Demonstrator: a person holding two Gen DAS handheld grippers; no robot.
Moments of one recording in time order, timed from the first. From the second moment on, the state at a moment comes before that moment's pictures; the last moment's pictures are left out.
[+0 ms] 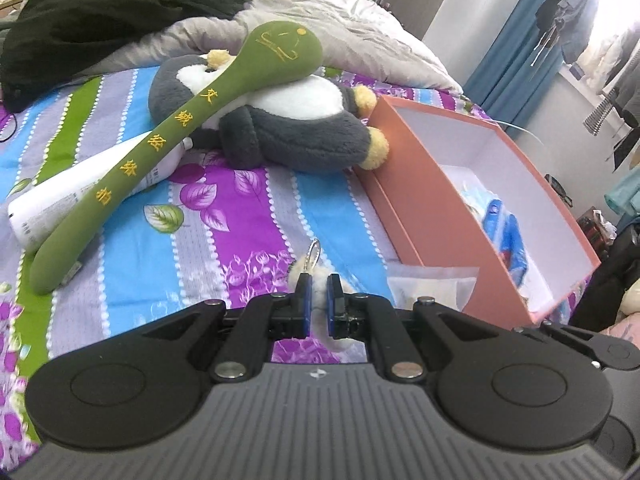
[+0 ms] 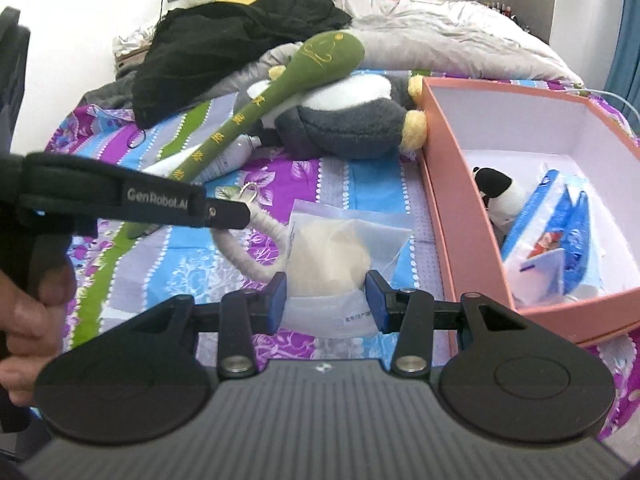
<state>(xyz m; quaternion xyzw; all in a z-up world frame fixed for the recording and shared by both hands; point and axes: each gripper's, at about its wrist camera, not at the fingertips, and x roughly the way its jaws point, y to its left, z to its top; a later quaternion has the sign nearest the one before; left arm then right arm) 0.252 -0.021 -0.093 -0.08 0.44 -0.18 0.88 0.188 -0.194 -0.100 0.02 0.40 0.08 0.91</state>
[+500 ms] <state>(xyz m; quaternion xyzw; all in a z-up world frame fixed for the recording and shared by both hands) 0.161 -0.012 -0.049 -0.09 0.41 -0.18 0.89 0.119 -0.196 -0.054 0.04 0.36 0.09 0.93</state>
